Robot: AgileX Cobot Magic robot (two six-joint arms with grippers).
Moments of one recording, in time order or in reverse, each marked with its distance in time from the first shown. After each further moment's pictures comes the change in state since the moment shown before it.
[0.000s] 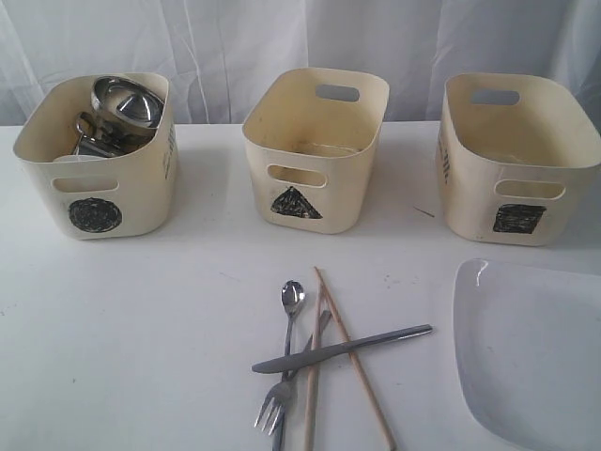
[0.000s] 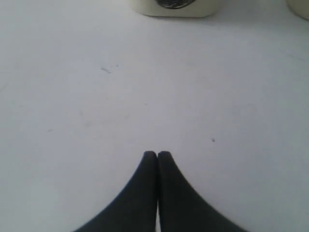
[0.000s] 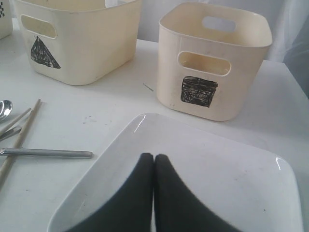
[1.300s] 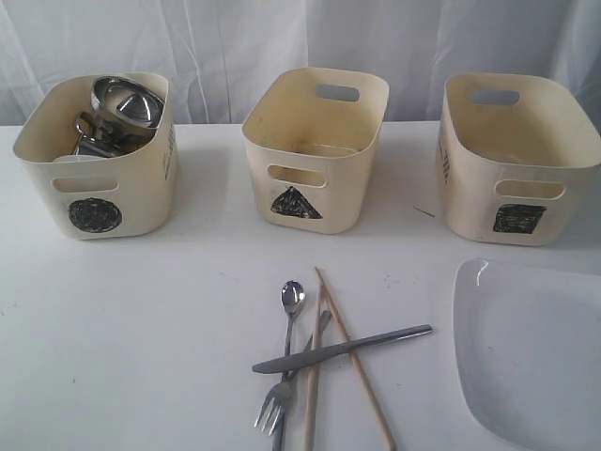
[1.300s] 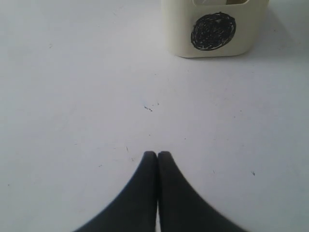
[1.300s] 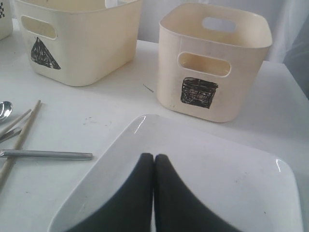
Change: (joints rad) left arm 0.000 -0.164 0.002 0.239 -0.016 -0.140; right arm 0.000 0.000 0.000 0.000 -0.005 0.000
